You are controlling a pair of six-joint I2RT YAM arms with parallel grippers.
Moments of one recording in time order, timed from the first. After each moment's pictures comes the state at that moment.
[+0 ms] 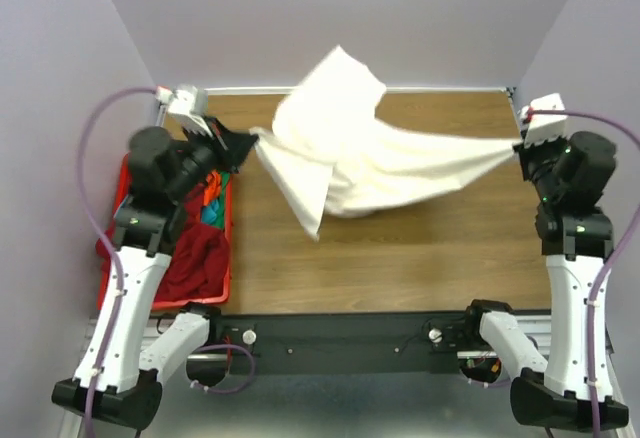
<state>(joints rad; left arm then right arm) -0.20 0.93 1.29 -0.33 0.40 -0.39 -0.13 0.88 1.28 -0.57 -0.04 -0.49</state>
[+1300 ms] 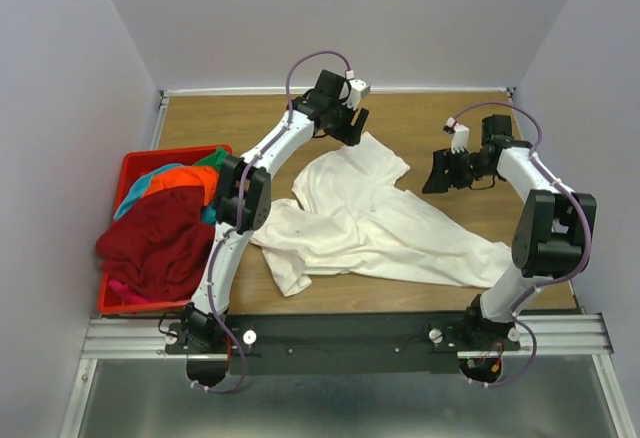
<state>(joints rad) -0.50 2.40 2.26 -0.58 0.27 0.04 -0.10 1.73 1.22 -0.67 -0.68 -0.36</state>
